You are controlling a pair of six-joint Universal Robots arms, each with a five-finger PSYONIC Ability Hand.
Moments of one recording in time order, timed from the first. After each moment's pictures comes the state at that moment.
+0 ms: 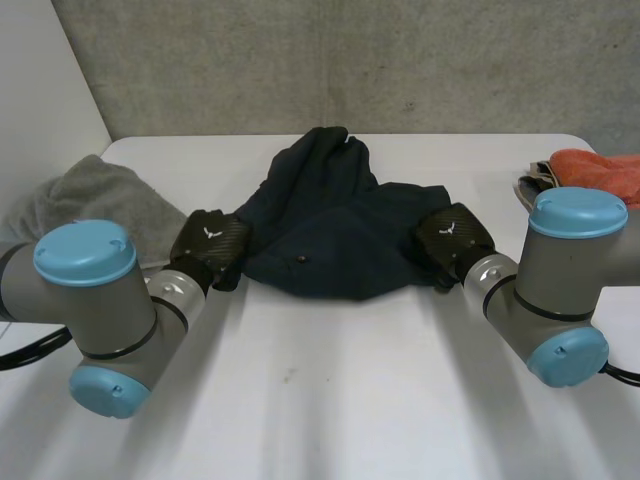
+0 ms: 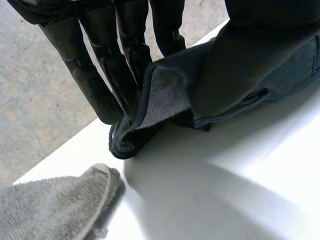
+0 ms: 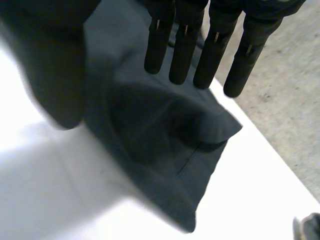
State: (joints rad) left arm 4.28 -2.10 -1.62 3.54 -1.49 3.49; right arm 1.96 -0.93 1.40 -0.17 1.40 2.56; left_hand 1.11 1.17 1.15 1.16 0.97; right_hand 0.58 0.57 0.58 0.58 0.39
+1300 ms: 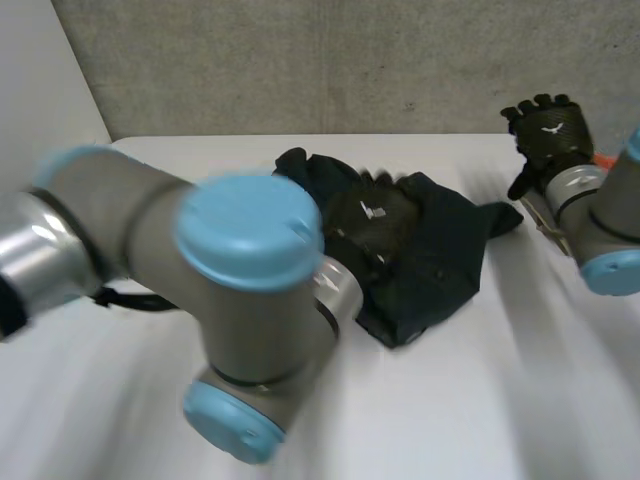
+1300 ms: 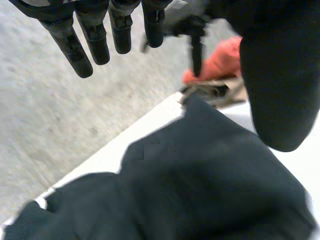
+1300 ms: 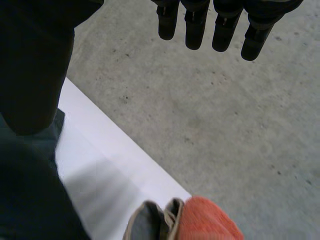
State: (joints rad) left arm 3.80 -2.16 -1.10 3.14 -1.68 3.34; right arm 1.75 -0.89 1.13 -0.28 1.46 2.72; left_hand 0.19 0.21 0.21 0.20 0.05; right_hand 0.22 0.21 0.21 0.21 0.04
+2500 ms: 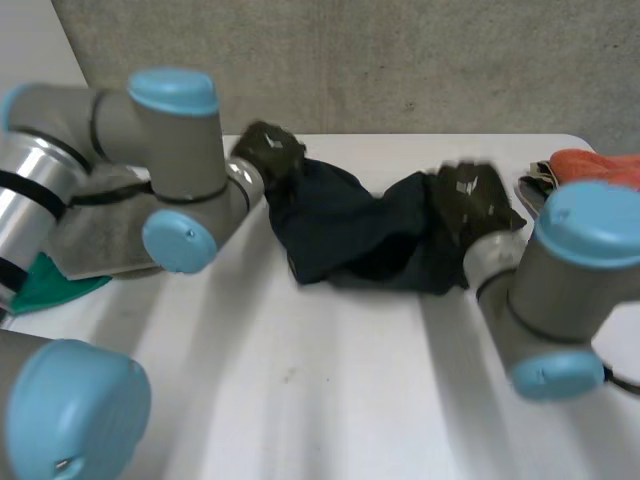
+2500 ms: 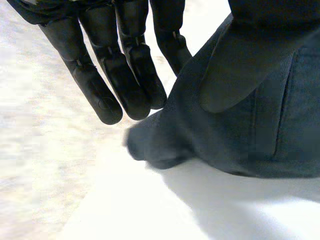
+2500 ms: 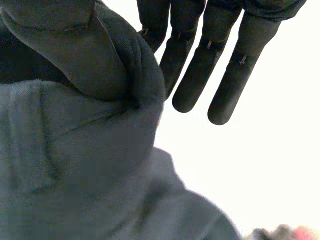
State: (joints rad) left arm 4.15 -2.66 -0.17 2.64 -1.57 3.69; right arm 2.06 -1.12 1.50 -0.37 1.64 2.80; left_hand 1.16 1.19 1.19 1.20 0.98; right_hand 1.10 1.18 1.19 1.19 1.01
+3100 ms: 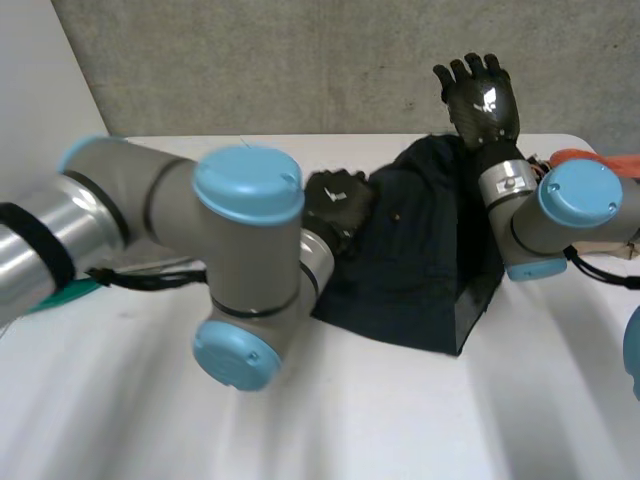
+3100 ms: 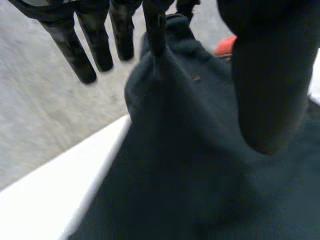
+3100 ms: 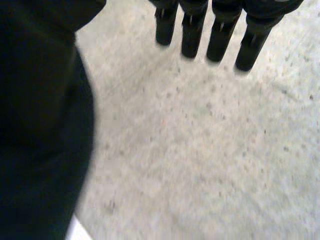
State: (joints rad) left arm 3.90 -2.33 -0.91 3.04 -1.68 3.26; right arm 1.87 -0.64 0.96 -0.74 1.38 2.77; left_hand 0.24 0.26 0.26 0.25 0.09; right_hand 0.25 0.25 0.26 0.27 0.09
